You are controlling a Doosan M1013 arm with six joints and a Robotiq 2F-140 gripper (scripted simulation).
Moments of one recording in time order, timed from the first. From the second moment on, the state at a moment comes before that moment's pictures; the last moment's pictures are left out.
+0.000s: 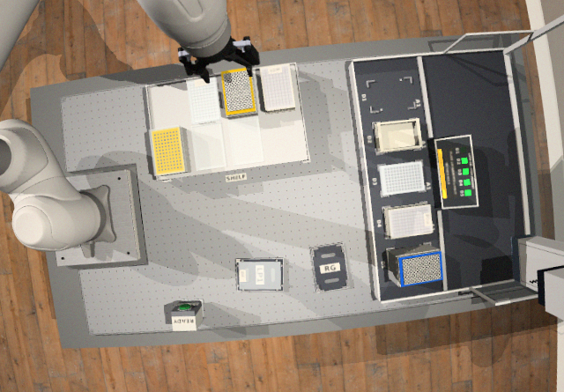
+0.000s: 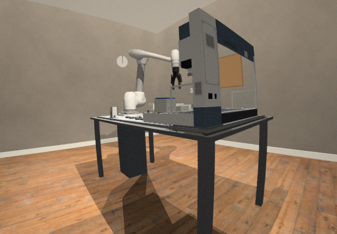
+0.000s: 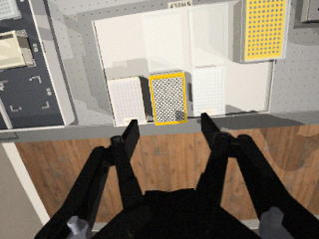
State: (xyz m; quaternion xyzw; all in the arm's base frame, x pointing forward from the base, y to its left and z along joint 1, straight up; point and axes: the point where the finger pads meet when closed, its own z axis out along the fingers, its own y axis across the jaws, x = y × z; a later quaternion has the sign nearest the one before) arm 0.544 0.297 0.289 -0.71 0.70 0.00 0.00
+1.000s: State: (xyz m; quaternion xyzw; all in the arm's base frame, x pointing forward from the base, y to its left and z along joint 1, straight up) arm 0.544 0.297 0.245 -0.71 0.70 0.00 0.00
